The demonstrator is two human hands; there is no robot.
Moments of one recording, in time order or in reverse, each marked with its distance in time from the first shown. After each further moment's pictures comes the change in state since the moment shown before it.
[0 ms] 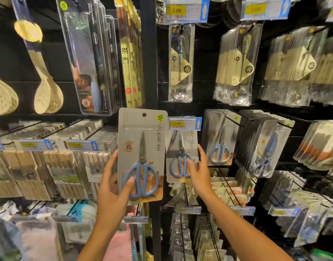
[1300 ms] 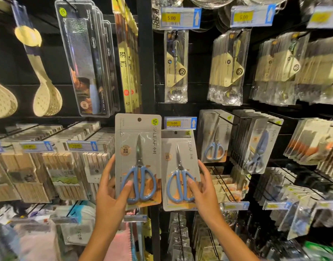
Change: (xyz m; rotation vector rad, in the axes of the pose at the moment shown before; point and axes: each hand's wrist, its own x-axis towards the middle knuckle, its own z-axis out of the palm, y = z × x) left_hand -0.014 -0.003 -0.011 0.016 -0.015 -0.049; right_hand -0.089 -0.020 -0.036 0.229 -0.134 -0.044
